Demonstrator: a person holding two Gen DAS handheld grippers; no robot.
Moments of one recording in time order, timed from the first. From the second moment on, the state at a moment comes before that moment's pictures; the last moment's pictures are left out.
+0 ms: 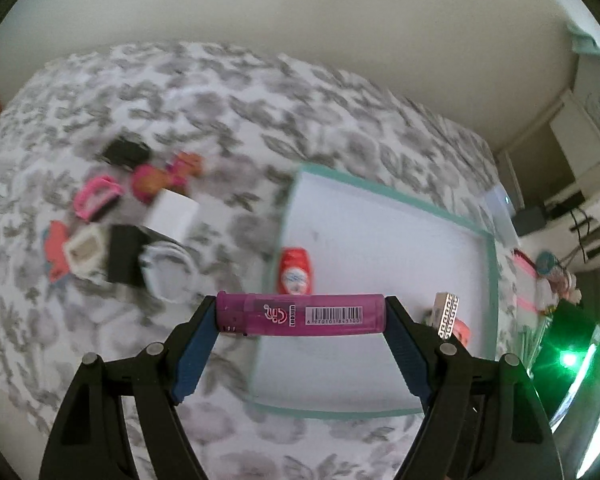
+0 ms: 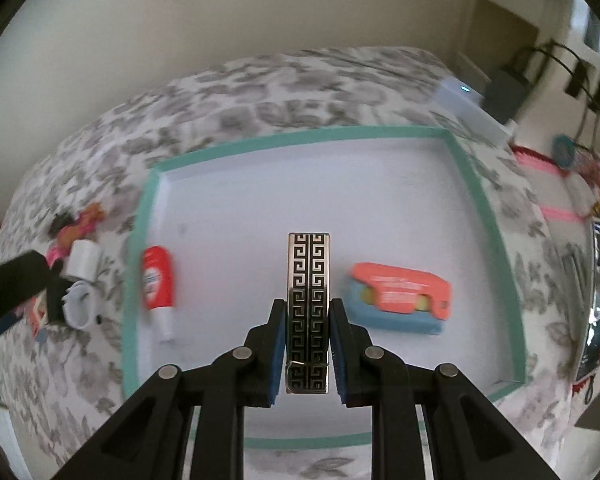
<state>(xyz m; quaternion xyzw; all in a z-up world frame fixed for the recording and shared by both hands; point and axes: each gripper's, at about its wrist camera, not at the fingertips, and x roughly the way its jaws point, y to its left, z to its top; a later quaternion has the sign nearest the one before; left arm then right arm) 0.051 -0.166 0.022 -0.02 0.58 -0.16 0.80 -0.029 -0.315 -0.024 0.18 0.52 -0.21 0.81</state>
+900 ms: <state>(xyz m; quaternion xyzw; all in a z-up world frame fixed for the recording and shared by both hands) 0.049 -0.183 -0.037 0.00 0.63 -0.17 0.76 -0.035 -0.318 -0.045 0.19 0.56 -0.20 0.78</state>
